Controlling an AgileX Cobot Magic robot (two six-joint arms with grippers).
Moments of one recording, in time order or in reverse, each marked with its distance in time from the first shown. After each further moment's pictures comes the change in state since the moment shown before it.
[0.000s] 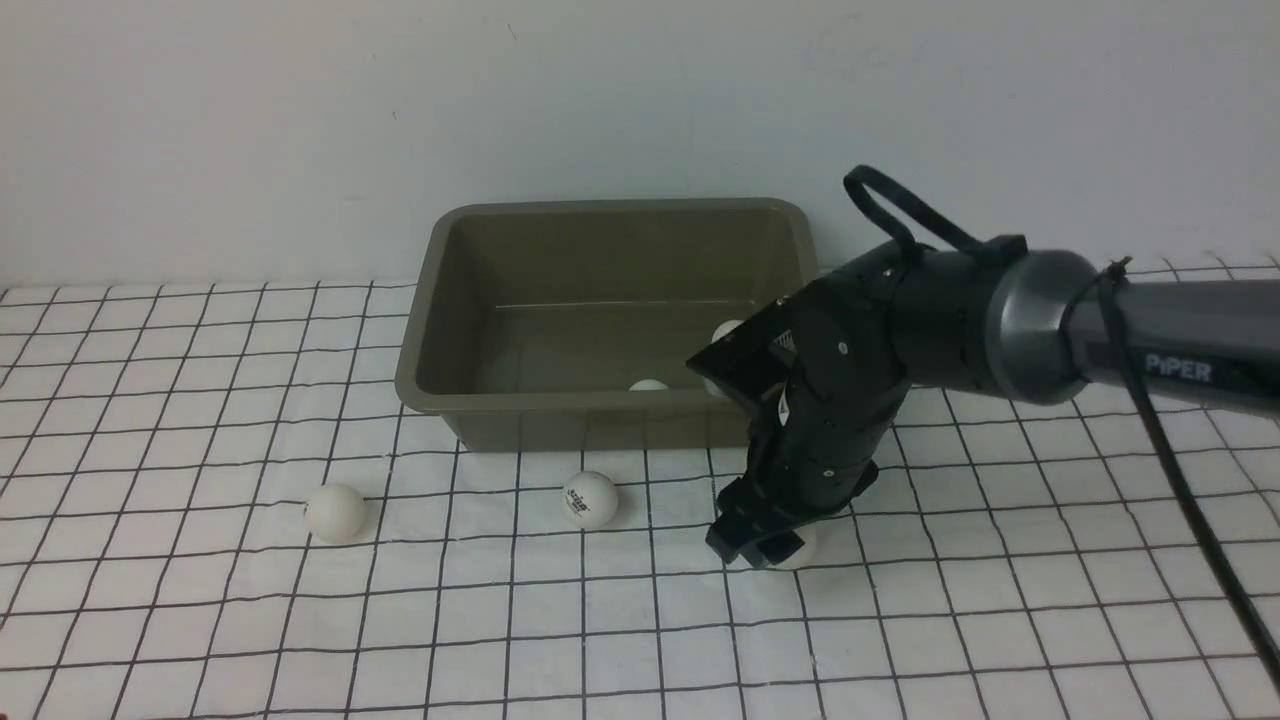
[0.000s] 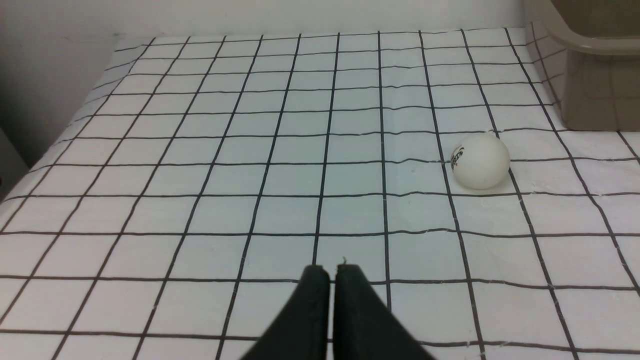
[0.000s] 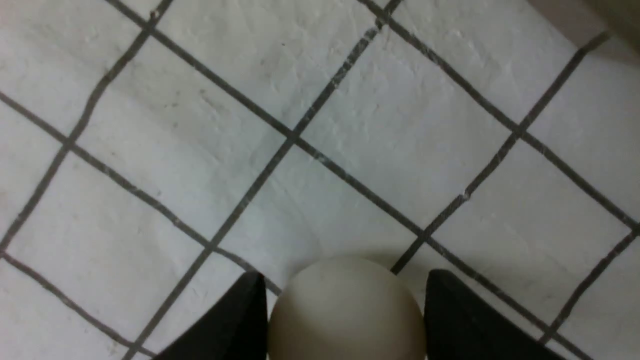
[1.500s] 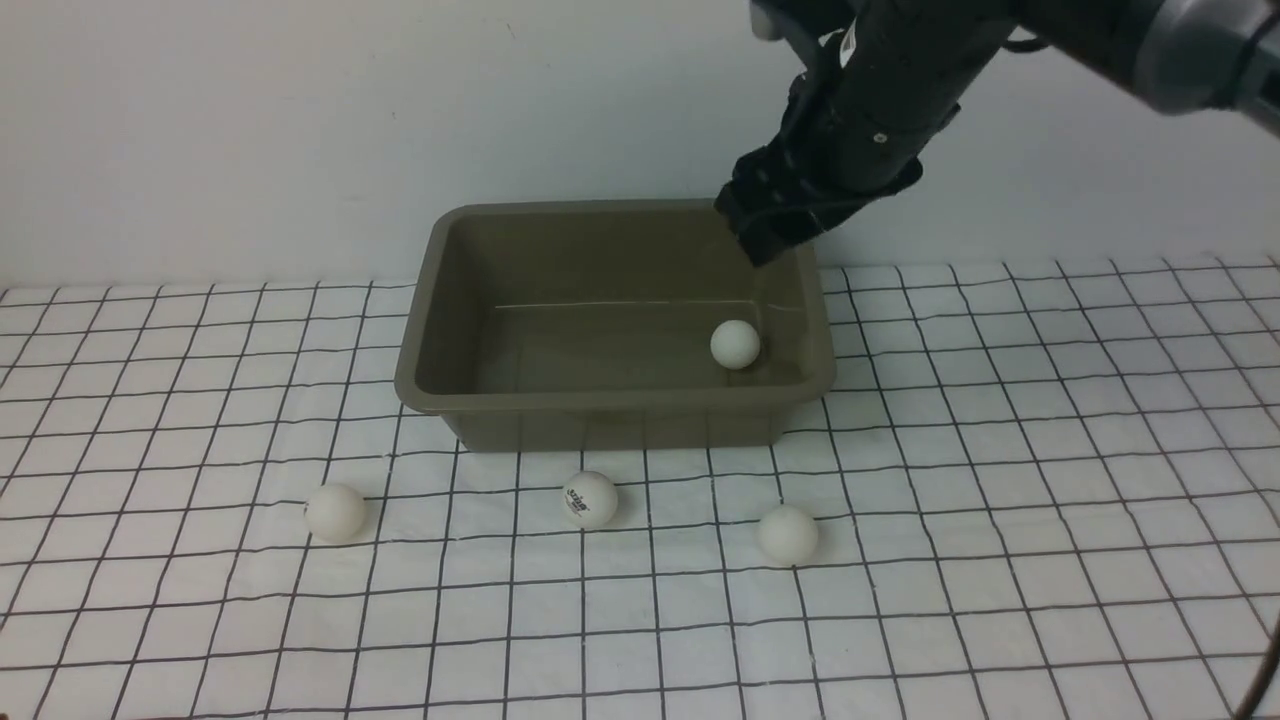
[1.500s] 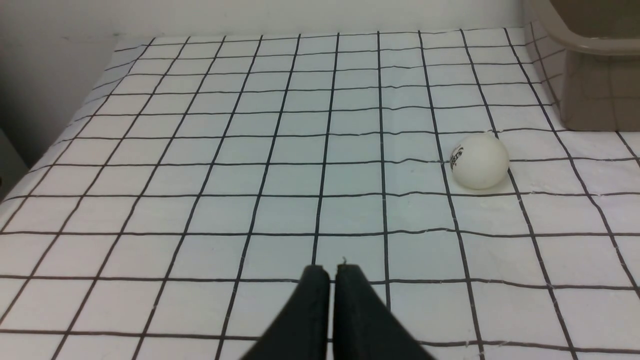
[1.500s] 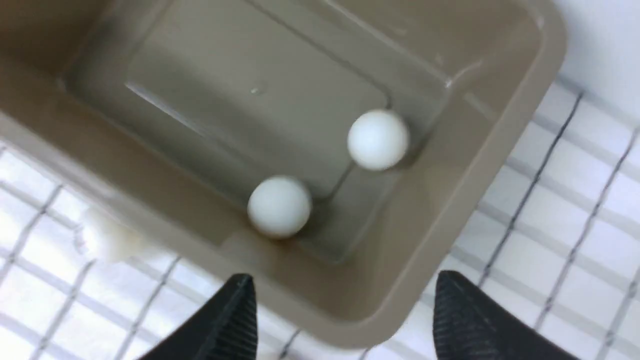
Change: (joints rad) right arm -0.109 -0.063 -0.550 0.054 0.350 0.002; left arm 0.000 0.000 0.000 0.000 0.000 0.000
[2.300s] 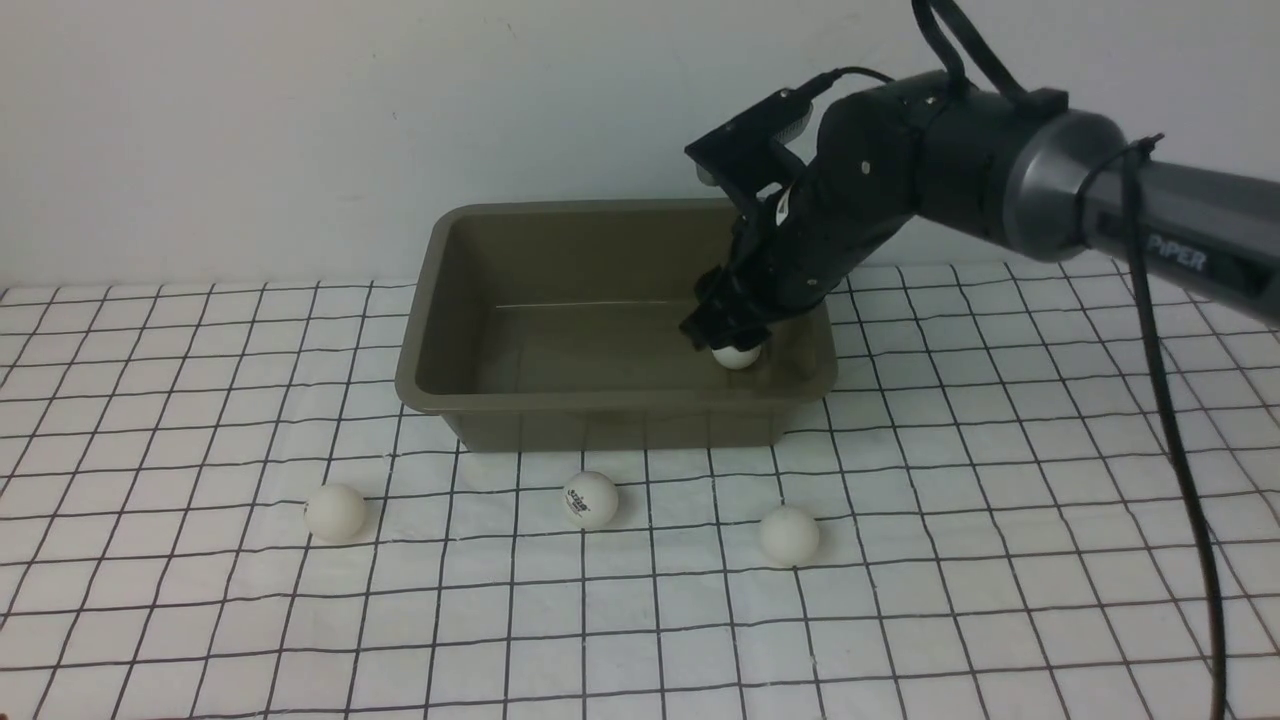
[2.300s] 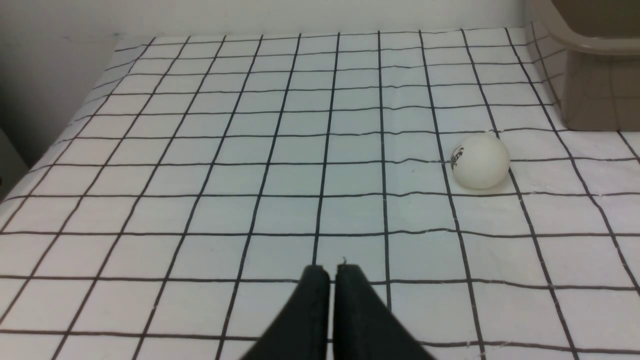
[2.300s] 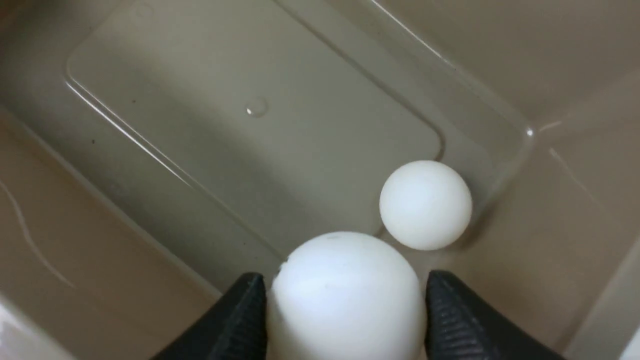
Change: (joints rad) right arm 0.002 0.141 0.180 0.018 -0.423 -0.155; left arm 0.000 0.000 0.000 0.000 0.000 0.000
